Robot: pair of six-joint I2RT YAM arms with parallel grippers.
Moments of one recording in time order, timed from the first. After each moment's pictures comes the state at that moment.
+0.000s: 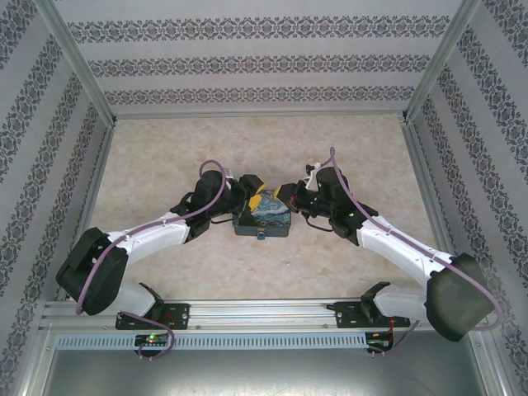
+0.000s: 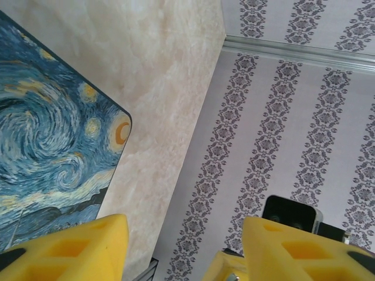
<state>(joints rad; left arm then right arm) -0.60 1.42 0.75 0.31 0.29 -1.57 0.56 1.22 0.73 0.04 -0.41 1.15</state>
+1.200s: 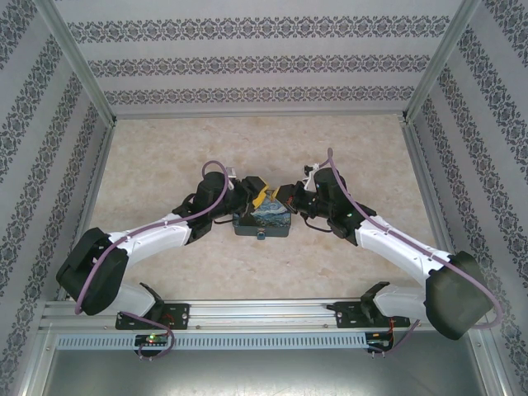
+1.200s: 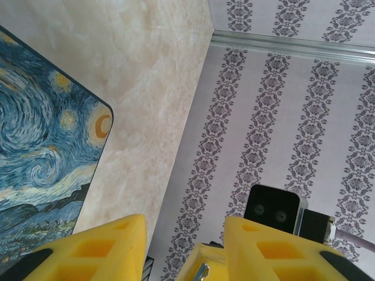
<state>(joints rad) -0.64 1.43 0.75 0.35 0.27 -1.58 0.57 1.23 0.73 0.04 -0.39 1.16</state>
